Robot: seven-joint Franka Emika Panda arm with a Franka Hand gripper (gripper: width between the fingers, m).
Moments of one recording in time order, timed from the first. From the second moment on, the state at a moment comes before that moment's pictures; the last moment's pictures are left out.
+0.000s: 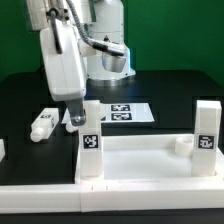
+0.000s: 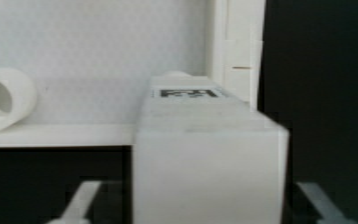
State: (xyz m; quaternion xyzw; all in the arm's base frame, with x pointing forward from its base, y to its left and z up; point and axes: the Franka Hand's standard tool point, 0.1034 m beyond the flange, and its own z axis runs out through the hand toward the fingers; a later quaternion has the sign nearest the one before) arm 0.628 -0.064 0.110 -0.73 0.68 -0.01 0.10
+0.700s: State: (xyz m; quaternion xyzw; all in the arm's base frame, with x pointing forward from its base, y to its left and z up) arm 0.634 -0.050 0.113 -0.96 0.28 -0.05 0.07
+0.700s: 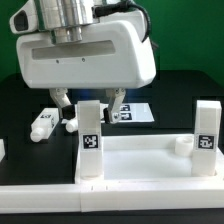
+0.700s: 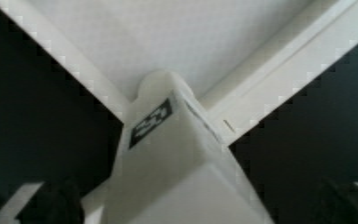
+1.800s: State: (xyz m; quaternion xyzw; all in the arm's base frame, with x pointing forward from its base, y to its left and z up) arm 0.629 -0.043 0.109 -0.83 0.56 -0.01 0.06
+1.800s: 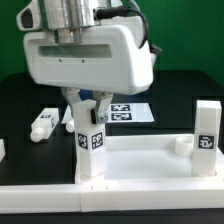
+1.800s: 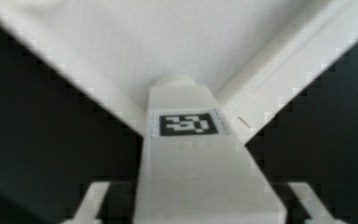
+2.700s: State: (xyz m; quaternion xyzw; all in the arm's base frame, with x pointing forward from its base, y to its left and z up) arm 0.630 -0.049 0.106 -0.90 0.43 -0.02 0.09
